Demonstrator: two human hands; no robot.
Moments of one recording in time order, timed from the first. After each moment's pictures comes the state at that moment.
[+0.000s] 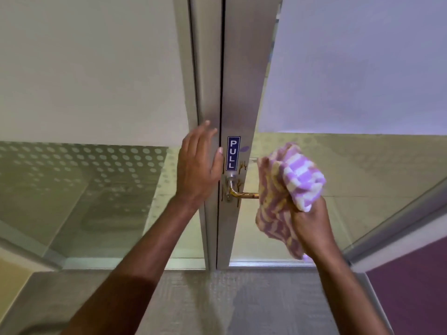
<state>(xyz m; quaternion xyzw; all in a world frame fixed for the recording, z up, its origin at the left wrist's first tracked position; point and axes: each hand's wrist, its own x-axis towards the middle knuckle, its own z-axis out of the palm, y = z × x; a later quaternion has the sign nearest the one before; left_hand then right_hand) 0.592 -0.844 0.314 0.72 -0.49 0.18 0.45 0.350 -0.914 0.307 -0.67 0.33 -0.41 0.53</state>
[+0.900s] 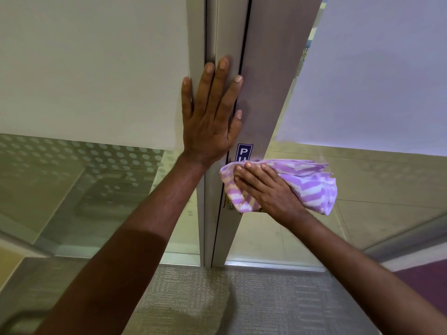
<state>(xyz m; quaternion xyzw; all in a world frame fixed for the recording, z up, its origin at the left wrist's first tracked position) 0.672 -0.937 0.338 0.65 -0.47 0.49 0.34 0.452 -1.037 0.235 -0.96 0.01 -0.16 -0.23</state>
